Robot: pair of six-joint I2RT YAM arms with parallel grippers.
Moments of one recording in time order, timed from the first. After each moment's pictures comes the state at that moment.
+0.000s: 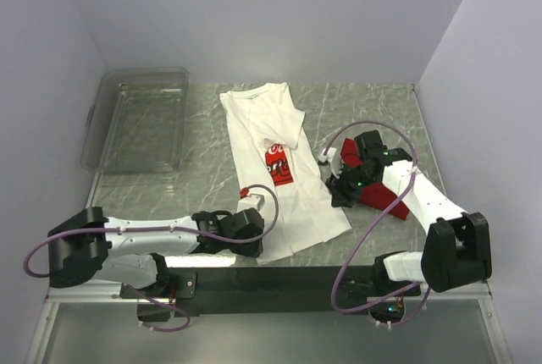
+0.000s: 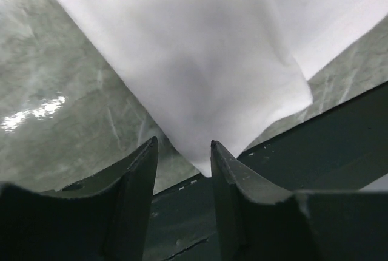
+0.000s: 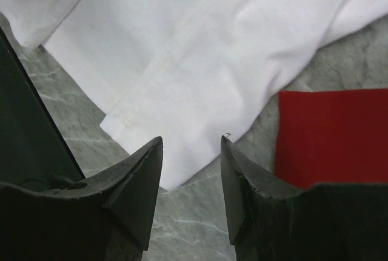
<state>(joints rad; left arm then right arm) -1.22 1.28 0.61 -0.34 -0.18 -0.94 0.22 1.30 0.89 -0.87 -0.57 -0.77</state>
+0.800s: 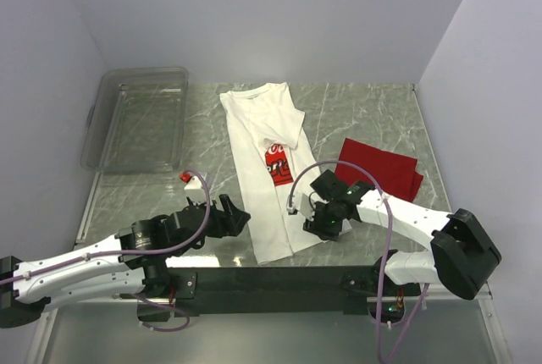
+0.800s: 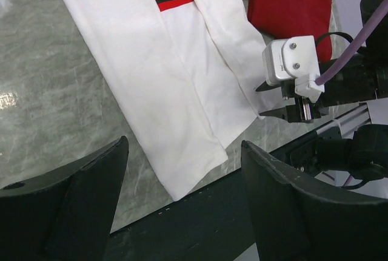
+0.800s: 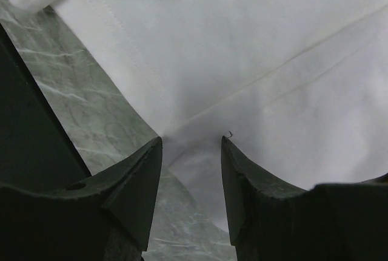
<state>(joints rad) -1.19 0.62 0.55 -0.44 -0.49 -0.95 0.71 1.26 0.65 -0.69 -0.26 -0.60</state>
